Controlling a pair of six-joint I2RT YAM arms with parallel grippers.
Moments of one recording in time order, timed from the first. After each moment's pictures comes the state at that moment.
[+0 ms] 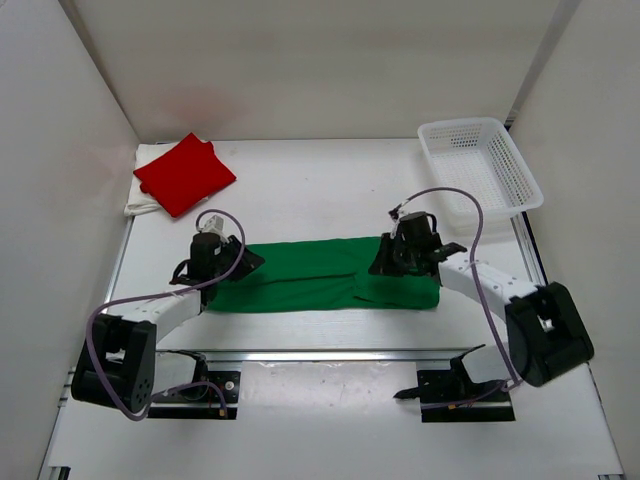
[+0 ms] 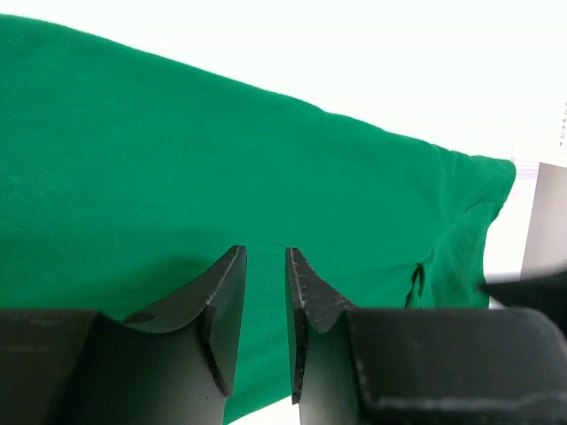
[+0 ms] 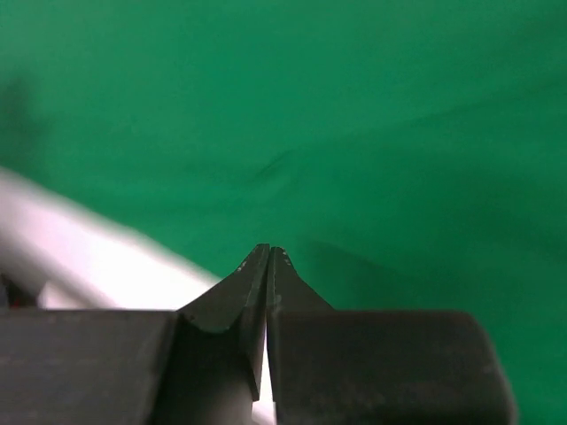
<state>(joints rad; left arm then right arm) -0.21 1.22 0.41 0.22 0.23 -0.77 0.45 1.35 0.70 -0.20 -0.30 0.50</state>
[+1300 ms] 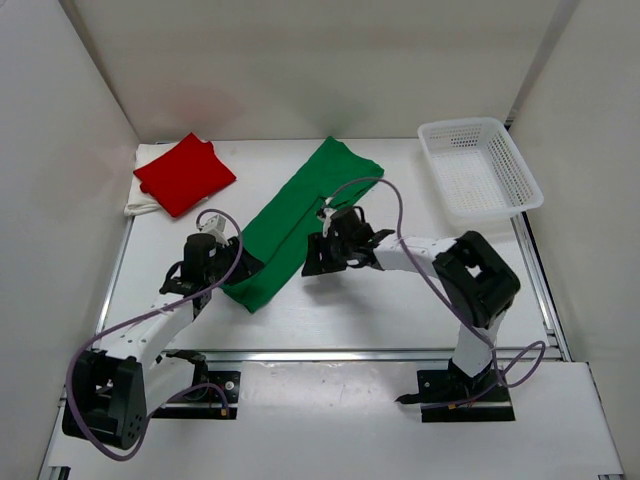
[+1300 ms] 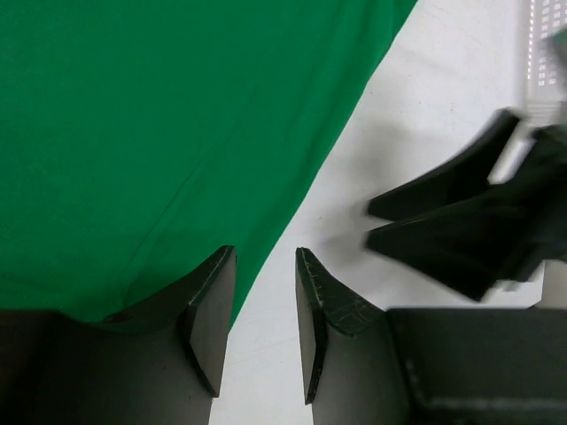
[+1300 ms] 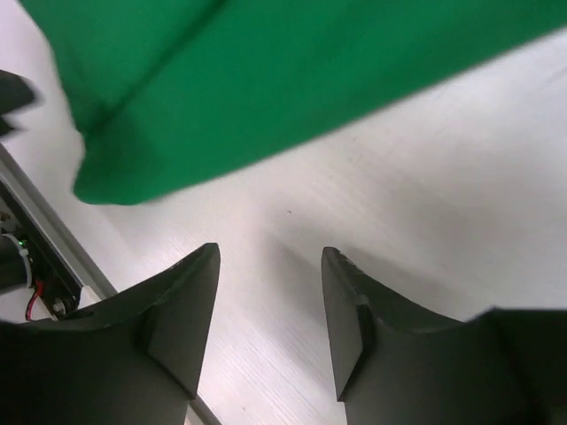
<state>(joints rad) -0.22 1.04 0.44 -0.01 0.26 -0.64 0.69 1.78 1.05 -0.02 -0.39 0.49</state>
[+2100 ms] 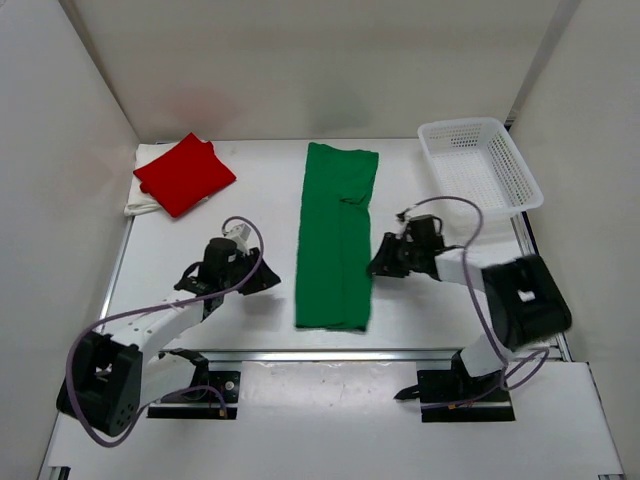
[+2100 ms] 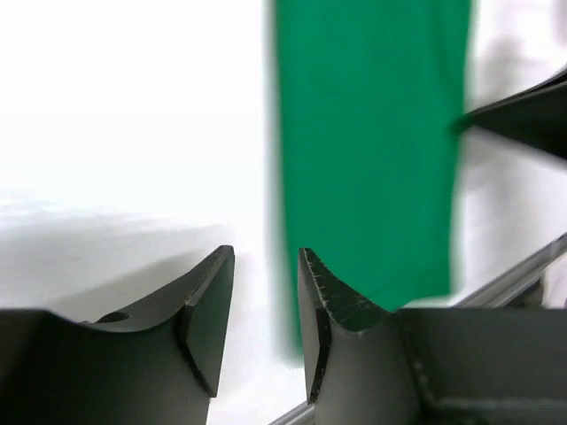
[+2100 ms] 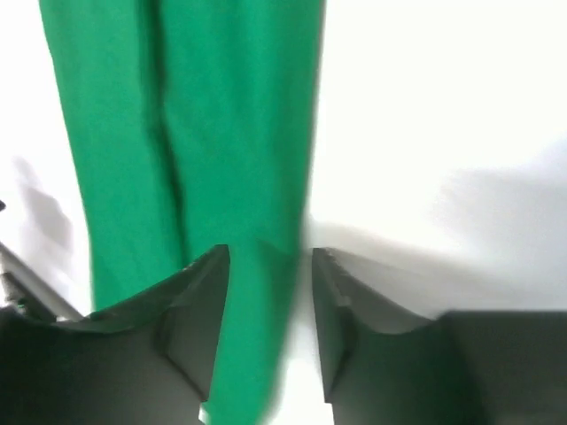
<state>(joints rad) -0.37 1.10 0.44 -0.02 0.26 -0.62 0.34 1.61 0.68 0.07 -0.45 0.55</state>
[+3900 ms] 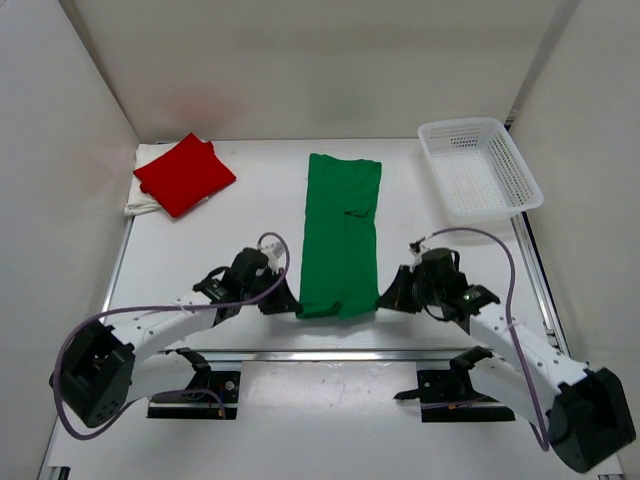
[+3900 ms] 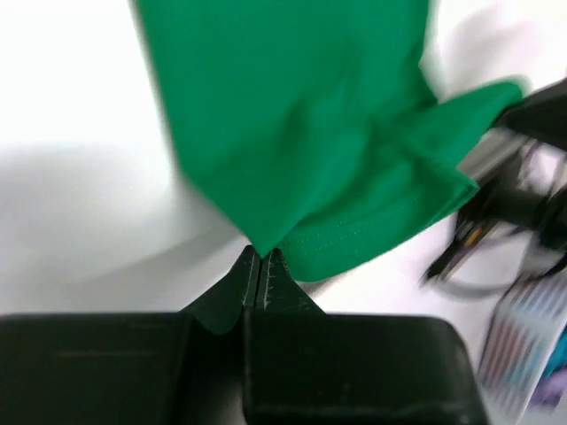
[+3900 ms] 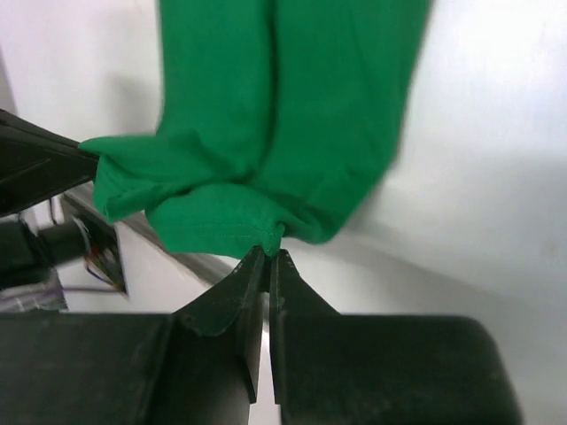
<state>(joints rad) -0.68 1.12 0.47 -0.15 0.31 -0.75 0.47 0.87 0.41 -0.34 -0.37 0.73</state>
